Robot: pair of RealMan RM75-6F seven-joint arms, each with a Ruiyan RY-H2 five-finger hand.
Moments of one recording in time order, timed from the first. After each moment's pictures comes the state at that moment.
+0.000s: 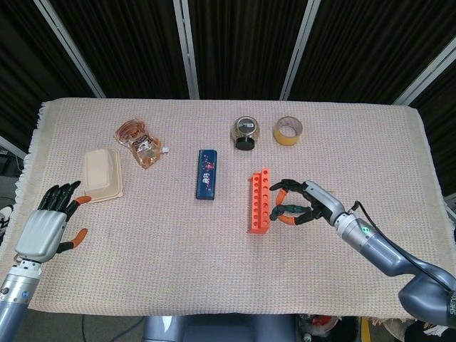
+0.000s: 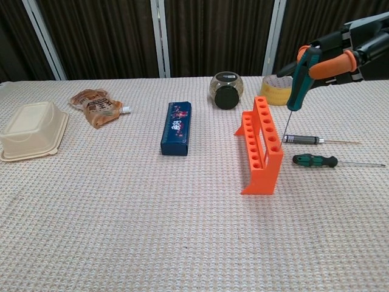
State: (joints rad) left arm -0.25 -1.09 -0.05 -1.84 1.44 1.33 0.22; right arm 0.70 -0.93 0.27 -1.81 -1.45 0.55 1.24
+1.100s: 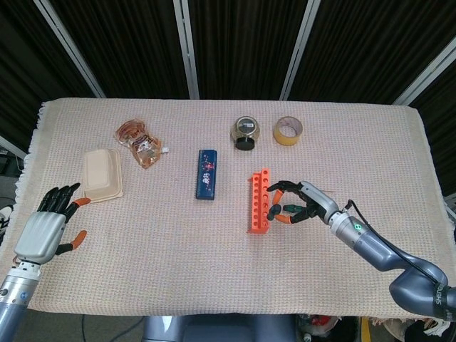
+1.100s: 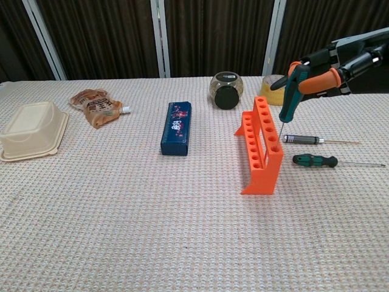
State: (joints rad) left arm -0.25 -1.08 -0.04 -1.83 1.44 1.33 0.20; right arm 0.75 -1.01 0.23 -1.73 -1.43 0.54 1.24
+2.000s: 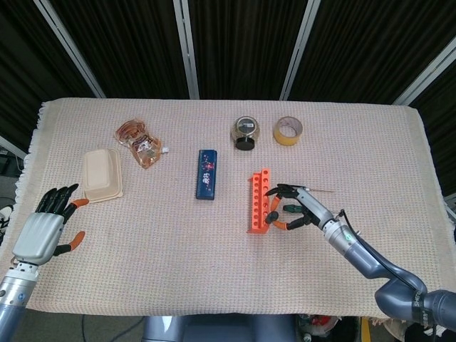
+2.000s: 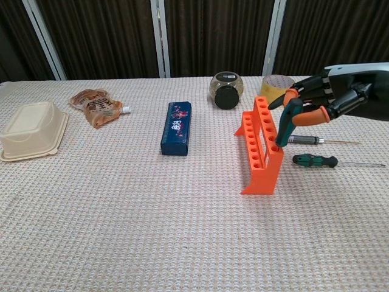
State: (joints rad) left arm -0.24 -1.08 -0.04 -1.83 1.45 1.33 0.19; right arm 0.69 -1.18 0.16 -1.63 -1.41 0.70 0.99
